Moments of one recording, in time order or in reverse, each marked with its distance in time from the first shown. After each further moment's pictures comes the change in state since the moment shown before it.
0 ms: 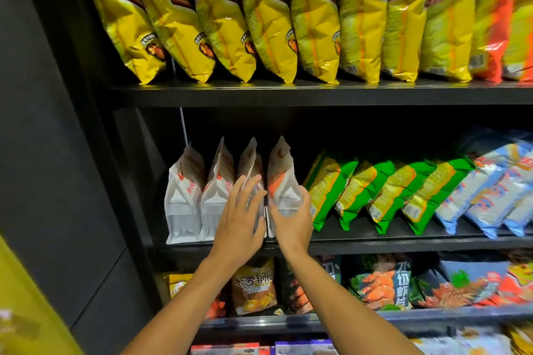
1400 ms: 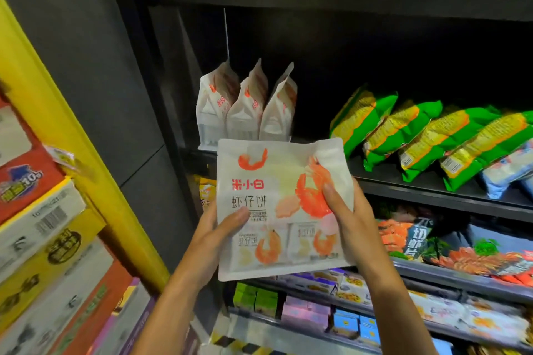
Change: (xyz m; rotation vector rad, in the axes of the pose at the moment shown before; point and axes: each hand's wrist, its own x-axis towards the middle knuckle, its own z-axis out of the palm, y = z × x) left_hand -0.146 0.137 -0.092 -1.284 0.146 -1.013; right_hand -0.079 -0.007 -0.171 0.381 -0.703 0.036
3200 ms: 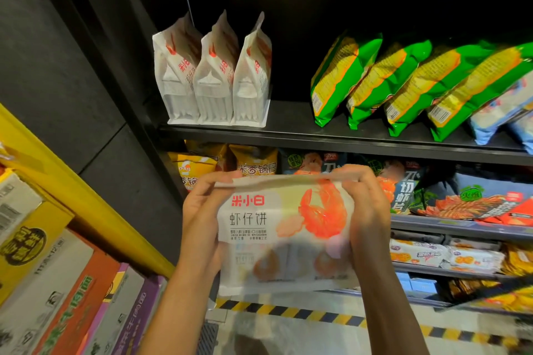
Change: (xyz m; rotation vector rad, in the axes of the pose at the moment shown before) left_hand 0.008 -0.023 0.027 -0.162 0.132 0.072; right_hand -0.032 0.027 -0.010 0.050 0.417 0.041
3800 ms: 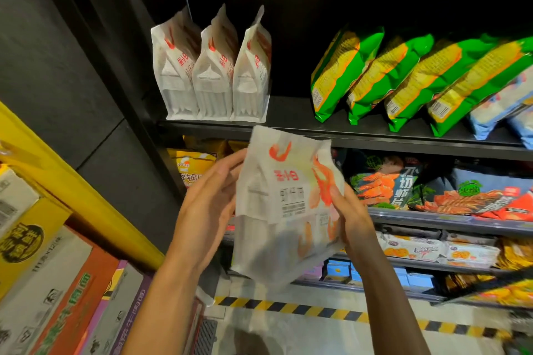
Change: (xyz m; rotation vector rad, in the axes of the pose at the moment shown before) left_hand 0.001 0.018 0.001 0.084 -0.244 0.018; right_hand 0.012 0.058 -0.021 0.066 -0.241 0.287
